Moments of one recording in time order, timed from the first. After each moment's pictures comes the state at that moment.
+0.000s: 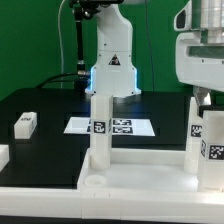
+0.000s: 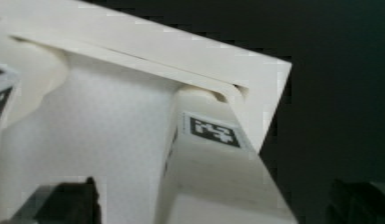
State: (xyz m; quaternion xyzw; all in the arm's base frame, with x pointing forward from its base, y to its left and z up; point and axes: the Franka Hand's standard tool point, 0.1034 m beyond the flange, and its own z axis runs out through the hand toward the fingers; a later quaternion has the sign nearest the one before) arm 0.659 0.104 0.121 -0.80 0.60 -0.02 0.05
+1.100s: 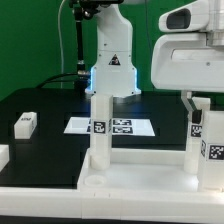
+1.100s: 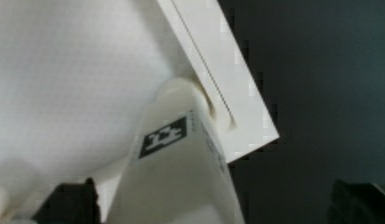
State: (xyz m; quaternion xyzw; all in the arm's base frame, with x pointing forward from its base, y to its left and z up) arm 0.661 0.109 0.118 -0.97 0.23 -0.05 0.03
